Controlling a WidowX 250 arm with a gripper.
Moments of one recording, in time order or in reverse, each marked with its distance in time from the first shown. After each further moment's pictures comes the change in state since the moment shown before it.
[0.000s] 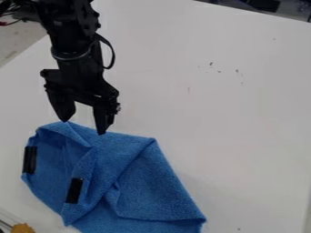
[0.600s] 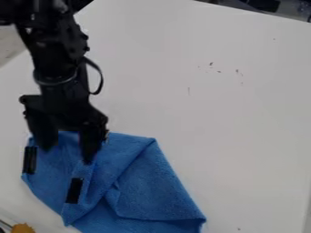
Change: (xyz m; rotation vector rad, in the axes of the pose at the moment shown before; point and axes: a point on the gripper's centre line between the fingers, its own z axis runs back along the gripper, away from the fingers) arm -0.054 -0.010 0.004 0.011 0.062 0.111
